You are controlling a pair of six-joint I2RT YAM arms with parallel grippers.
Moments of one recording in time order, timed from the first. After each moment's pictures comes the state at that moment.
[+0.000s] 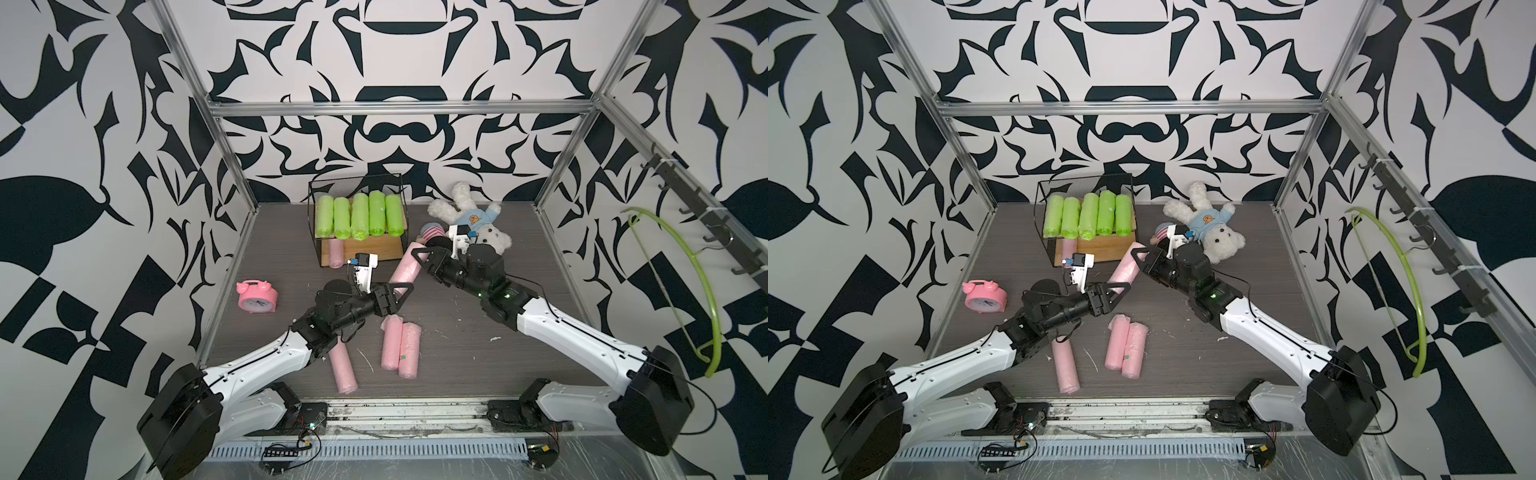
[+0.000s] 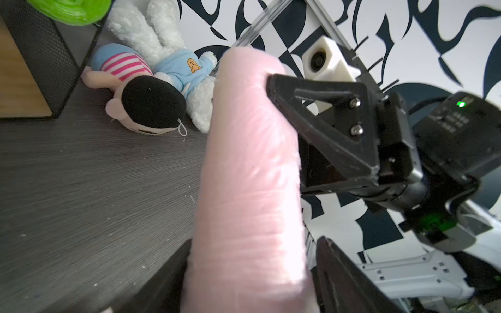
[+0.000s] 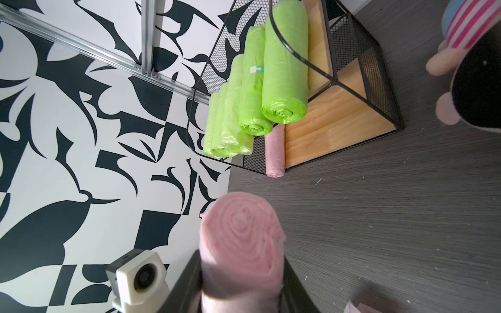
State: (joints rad) left arm -0.77 1.12 0.53 0.49 0.31 -0.84; right arm 0.65 1.23 0.87 0.12 -0.19 1.10
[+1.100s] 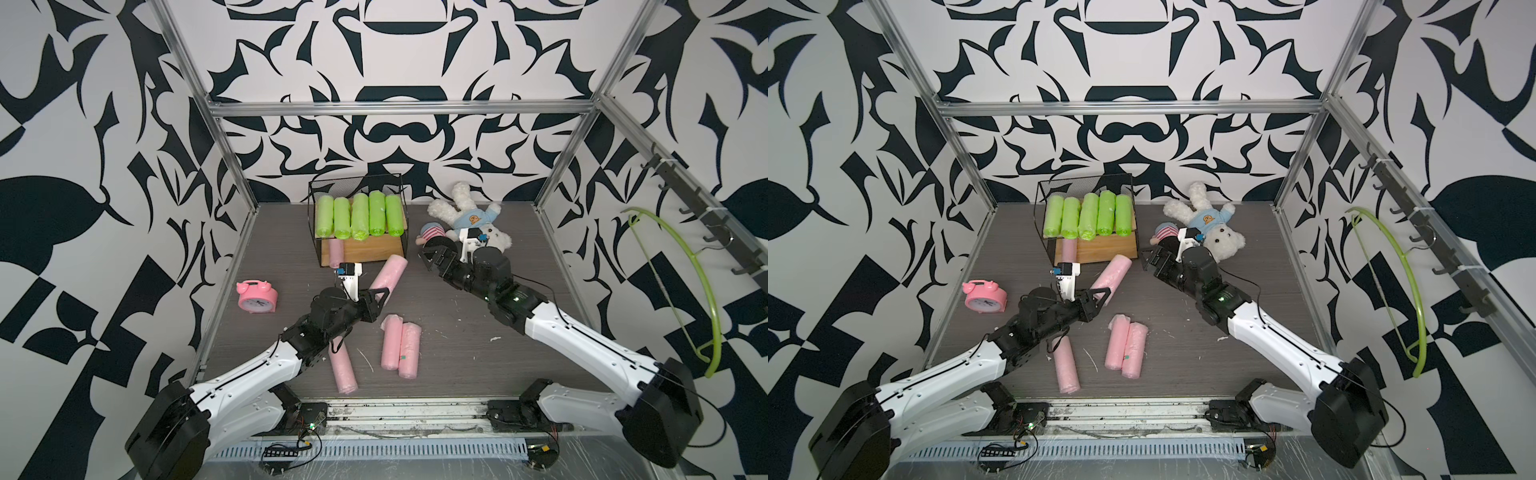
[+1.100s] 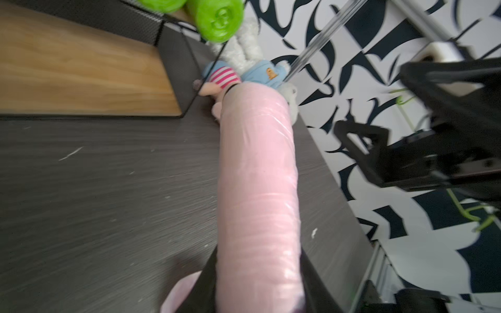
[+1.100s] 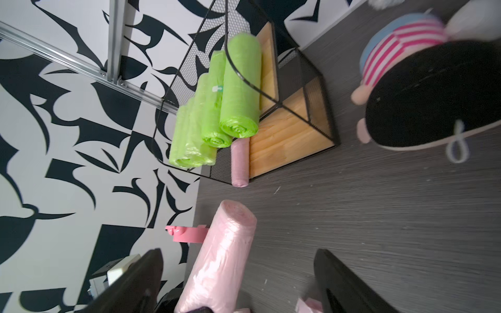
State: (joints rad) left arm -0.73 1.00 0.43 0.25 0.06 -0.68; right arm 0.61 1.14 0.84 -0.04 -0.07 0.96
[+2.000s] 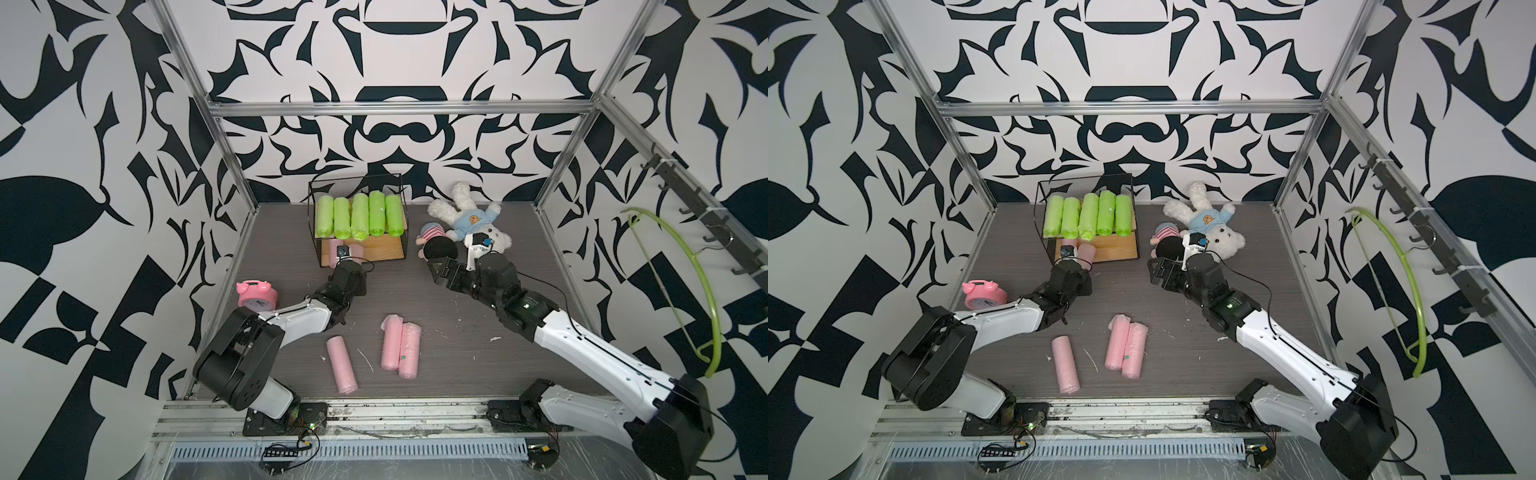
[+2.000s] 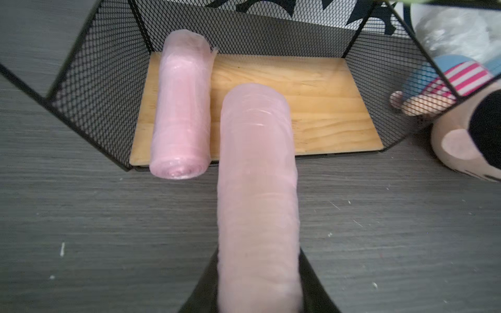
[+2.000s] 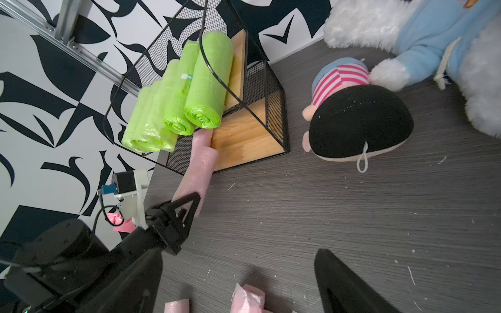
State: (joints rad) left arm -0.56 1.54 0.69 0.23 -0.35 -0.40; right arm 0.61 1.09 0.81 -0.16 0.00 0.76
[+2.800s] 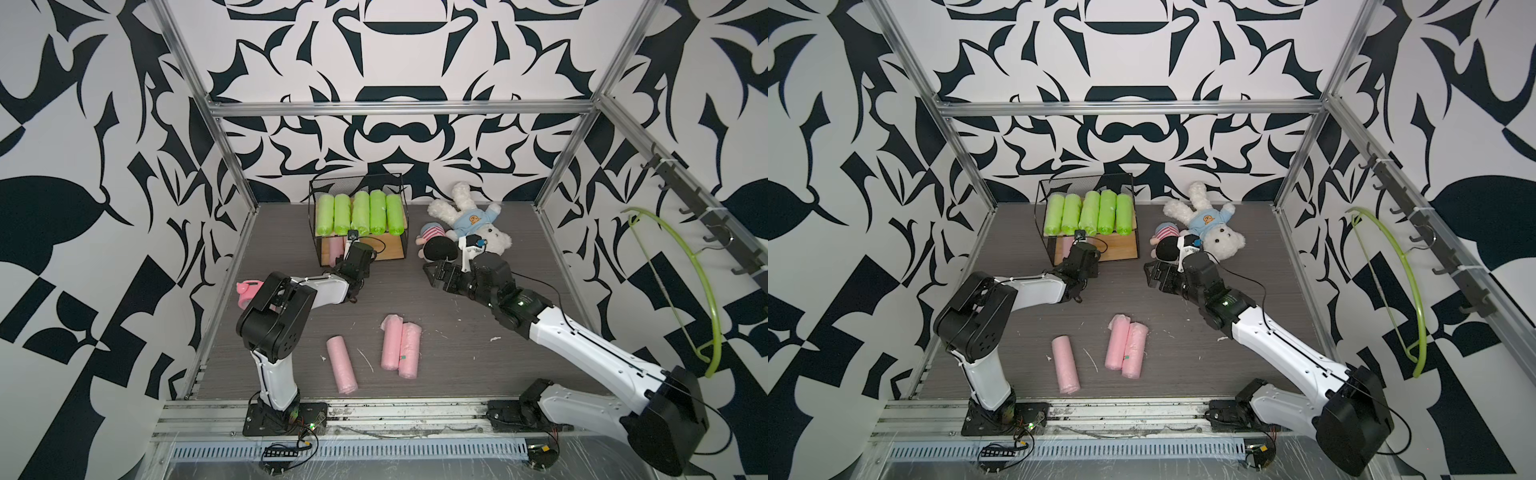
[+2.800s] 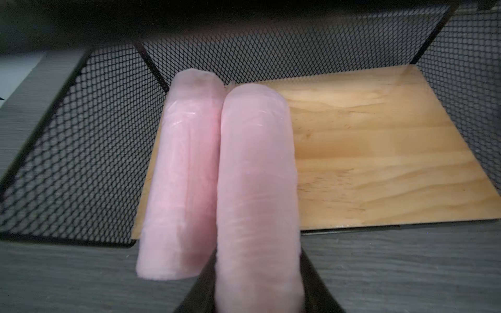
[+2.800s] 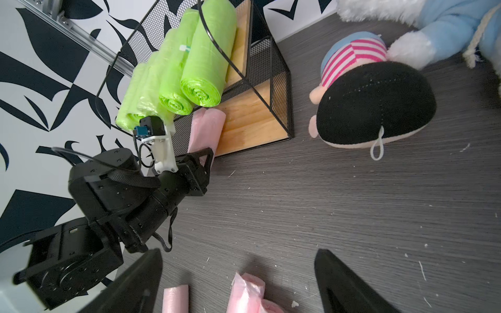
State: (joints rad) left arm -0.52 1.84 0.97 0.19 -0.50 -0.28; right arm 0.61 1.12 0.81 -0.16 -0.05 0.76
